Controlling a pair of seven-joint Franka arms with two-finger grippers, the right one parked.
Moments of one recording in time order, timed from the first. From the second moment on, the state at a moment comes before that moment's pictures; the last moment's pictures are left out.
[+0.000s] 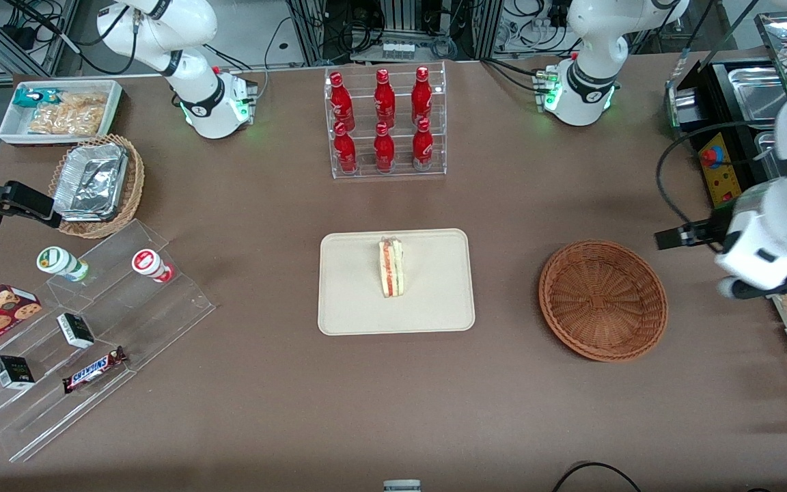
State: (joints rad) arm 0.21 0.30 -0.34 -1.32 0.11 1.34 -0.32
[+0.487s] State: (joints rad) arm 0.15 0.10 -0.27 -1.47 0.07 1.34 -0.32
